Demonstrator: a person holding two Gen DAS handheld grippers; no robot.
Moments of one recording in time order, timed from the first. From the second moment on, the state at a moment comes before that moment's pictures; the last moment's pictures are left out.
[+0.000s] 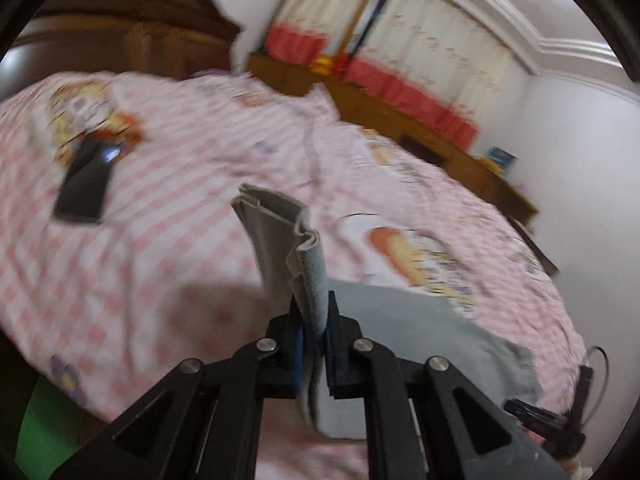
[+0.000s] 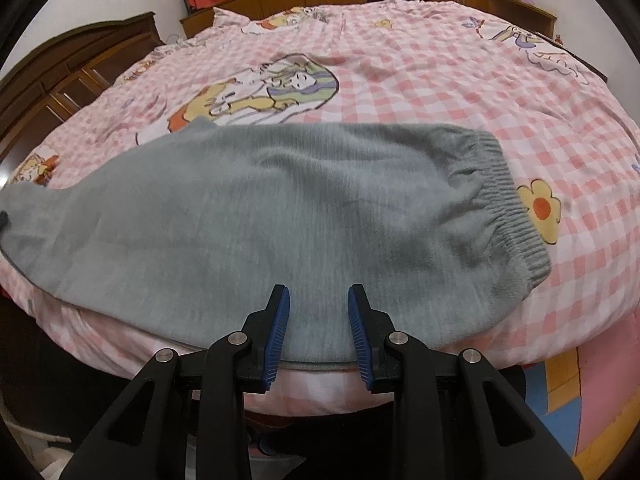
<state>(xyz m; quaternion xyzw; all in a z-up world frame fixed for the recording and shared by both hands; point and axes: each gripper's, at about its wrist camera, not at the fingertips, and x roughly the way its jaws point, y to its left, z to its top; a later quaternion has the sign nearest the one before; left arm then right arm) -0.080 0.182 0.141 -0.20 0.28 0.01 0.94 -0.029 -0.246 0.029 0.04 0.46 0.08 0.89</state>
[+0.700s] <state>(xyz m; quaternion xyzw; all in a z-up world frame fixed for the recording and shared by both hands) 0.004 -0.036 0.091 -0.08 0.41 -0.17 0.89 -0.040 -0.268 0.044 0.06 0.43 0.09 0.90</state>
